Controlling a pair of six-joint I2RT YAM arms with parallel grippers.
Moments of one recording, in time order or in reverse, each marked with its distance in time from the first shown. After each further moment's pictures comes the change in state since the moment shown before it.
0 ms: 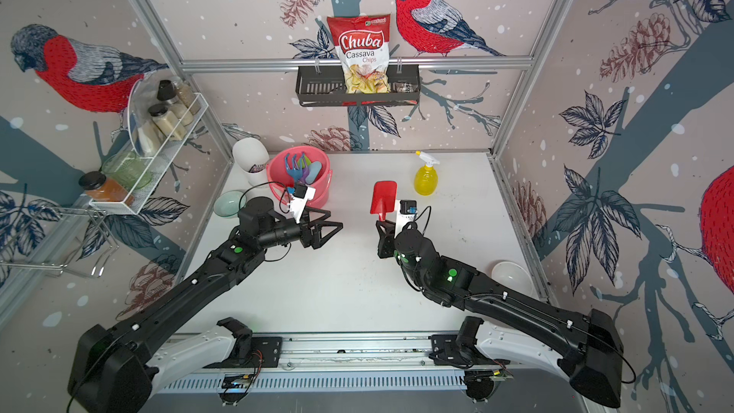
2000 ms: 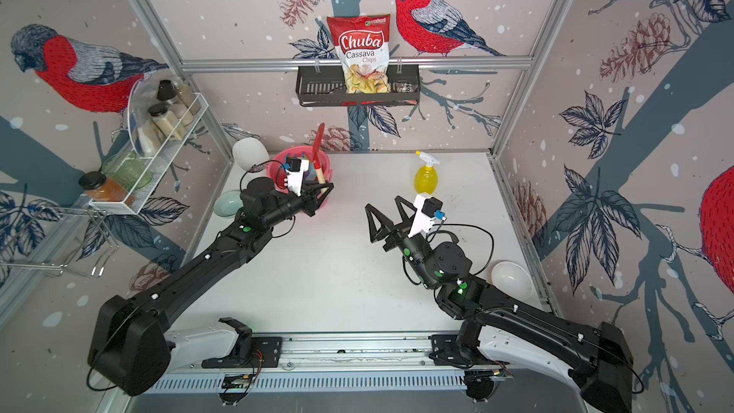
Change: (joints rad) left arm 0.088 0.183 0.171 0.148 -0.341 0.098; right arm 0.006 -0.133 -0.146 0.569 -0.071 -0.170
